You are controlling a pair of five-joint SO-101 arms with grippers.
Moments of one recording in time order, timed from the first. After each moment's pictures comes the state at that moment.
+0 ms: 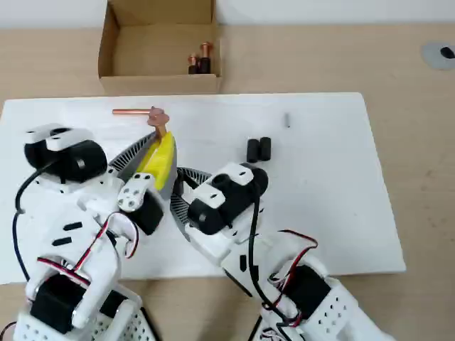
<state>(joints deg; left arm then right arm) 22.6 -86.8 54.9 41.8 10.9 -50.5 -85.5 74.9 27.6 -13.2</state>
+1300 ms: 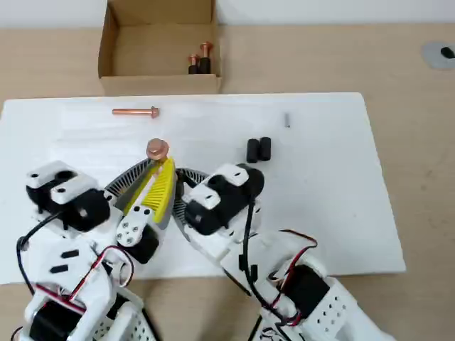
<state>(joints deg) 25.5 -104.2 63.8 46.8 4.9 -50.5 -85.4 75.0 27.8 -11.0</state>
